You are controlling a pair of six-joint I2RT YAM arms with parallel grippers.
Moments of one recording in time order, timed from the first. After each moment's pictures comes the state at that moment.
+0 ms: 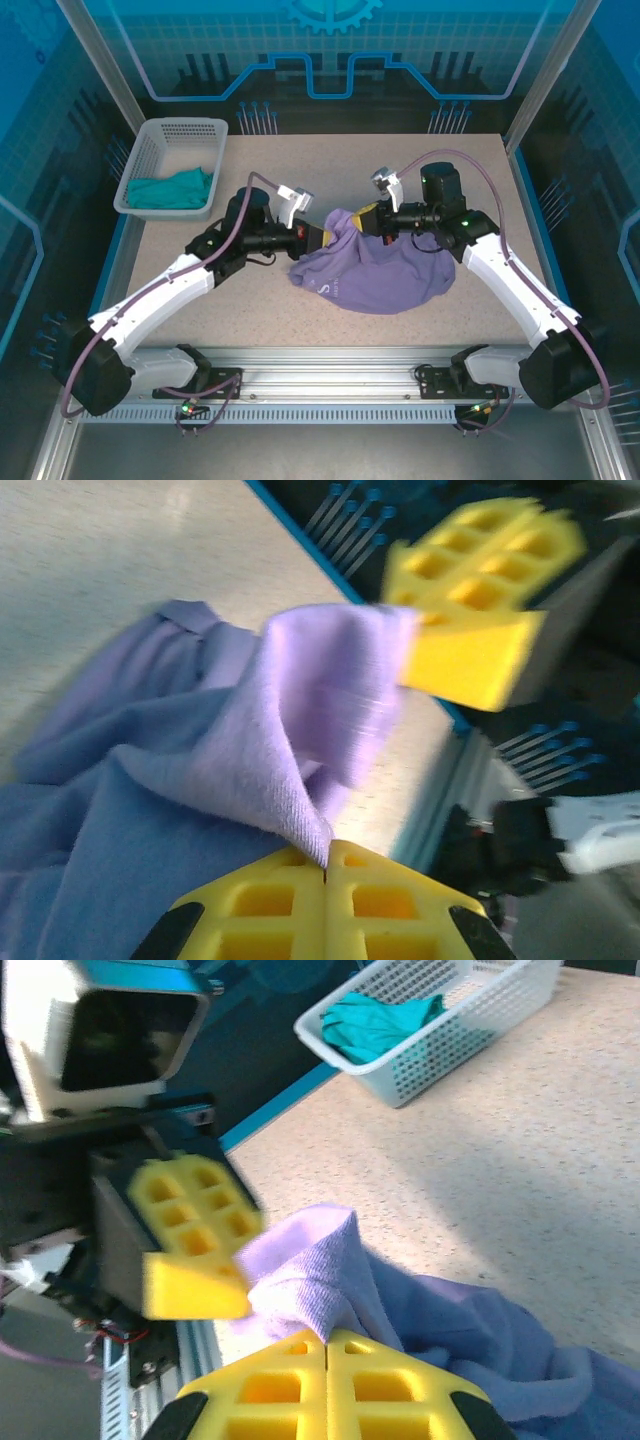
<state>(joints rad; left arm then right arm) -0.55 1.21 0.96 -0.18 0.61 -0.44 0.37 1.25 1.09 -0.40 -0.79 0.03</state>
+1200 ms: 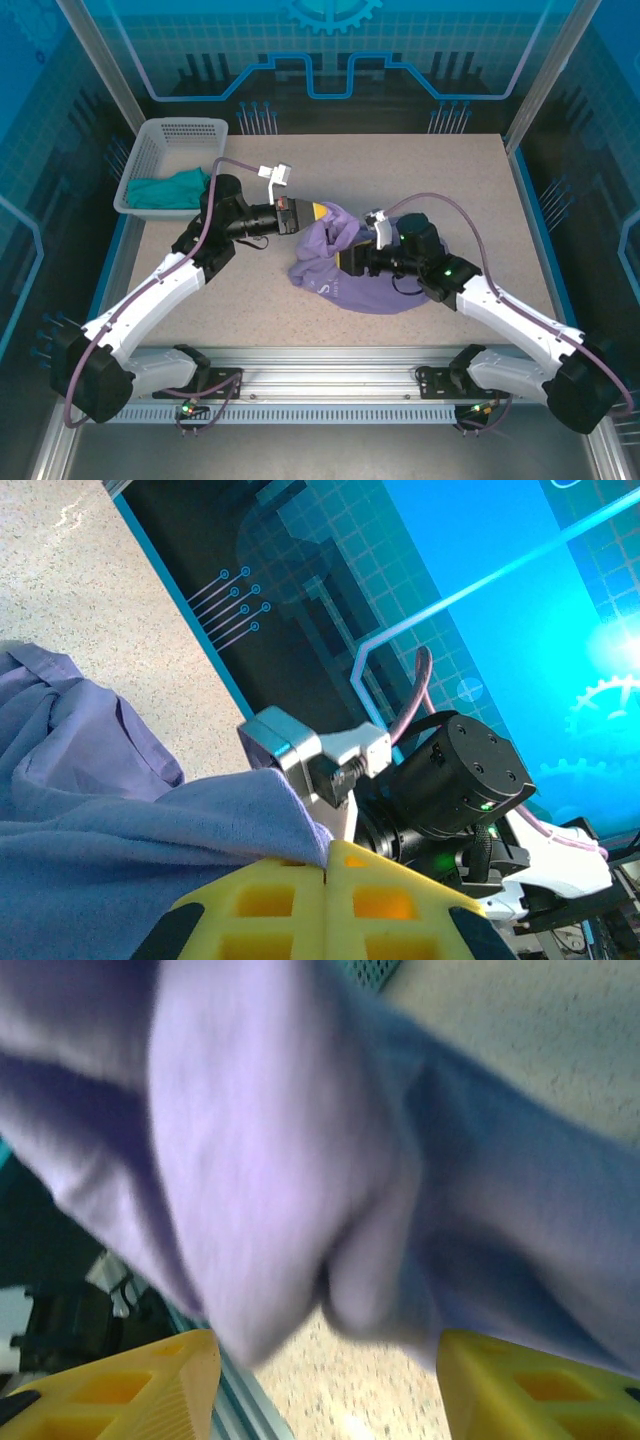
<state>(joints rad) -0.46 1.18 0.96 0.10 0.78 -0.90 0.64 1.09 0.74 -0.12 -0.40 0.52</state>
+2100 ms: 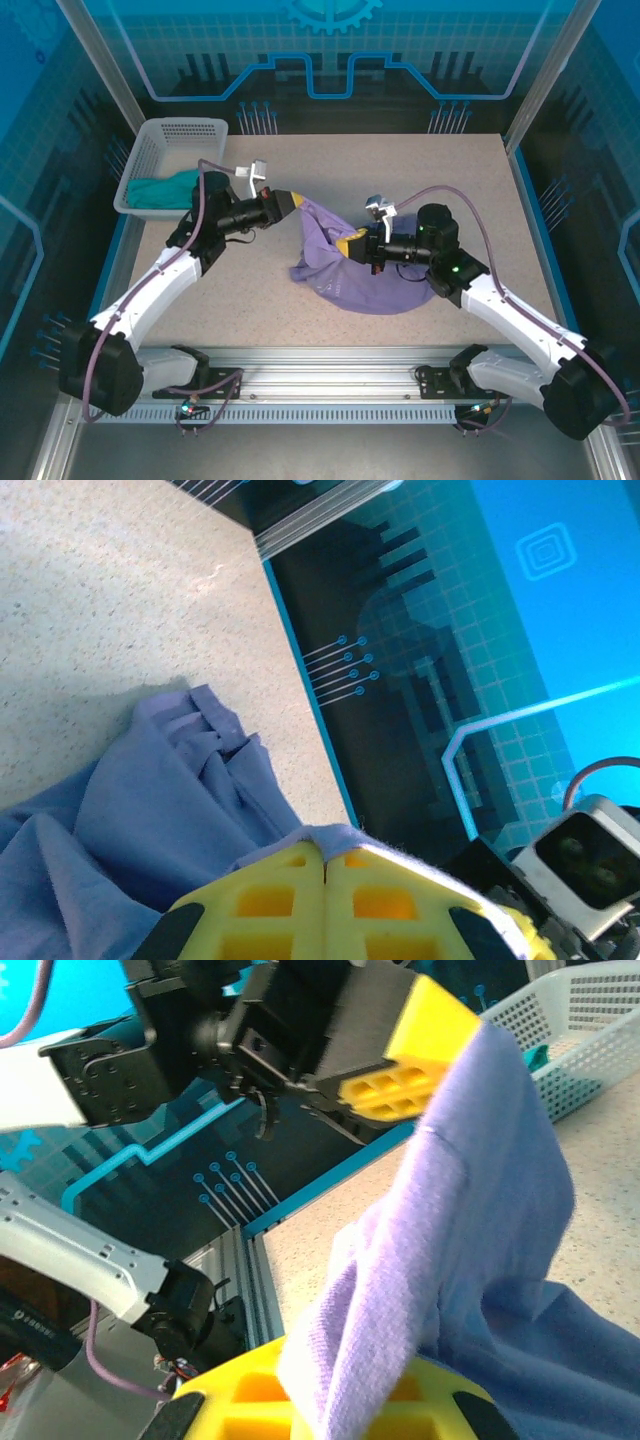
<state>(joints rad) -0.29 1.23 0.91 0.04 0.70 -0.90 0.54 1.08 0.74 0.14 -0.78 0.35</state>
